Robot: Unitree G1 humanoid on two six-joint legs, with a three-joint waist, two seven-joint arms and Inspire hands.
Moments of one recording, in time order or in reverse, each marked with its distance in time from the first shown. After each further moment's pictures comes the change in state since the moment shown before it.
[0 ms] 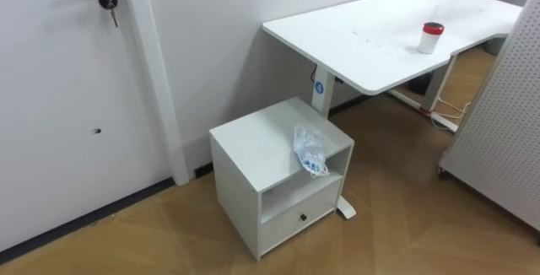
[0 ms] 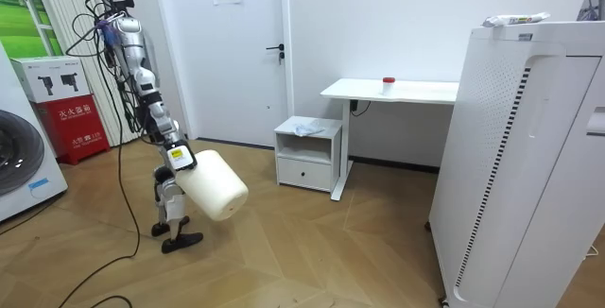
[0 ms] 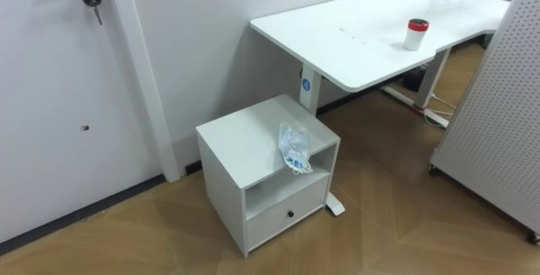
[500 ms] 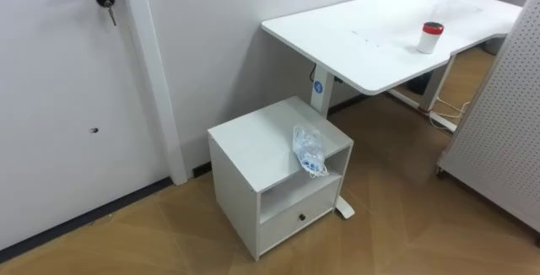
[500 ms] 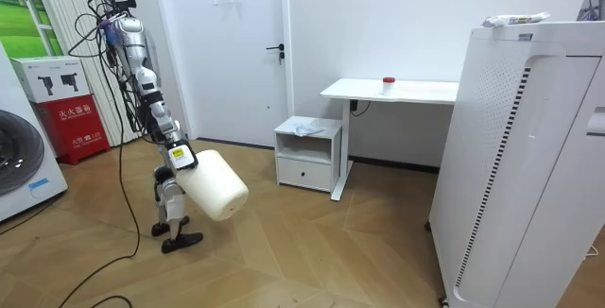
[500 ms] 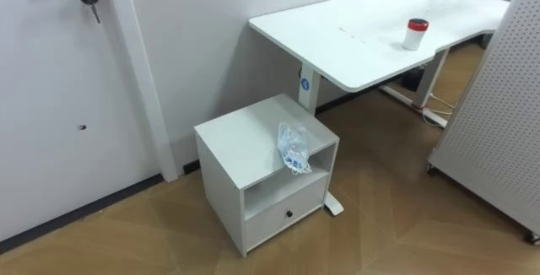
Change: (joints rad) left arm -0.001 0.000 0.000 -0.006 0.000 -0.003 0.001; right arm 0.000 0.000 0.000 0.000 -0.002 -0.010 0.002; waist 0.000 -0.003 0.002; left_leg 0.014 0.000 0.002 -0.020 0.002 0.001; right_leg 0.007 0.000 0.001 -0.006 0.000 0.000
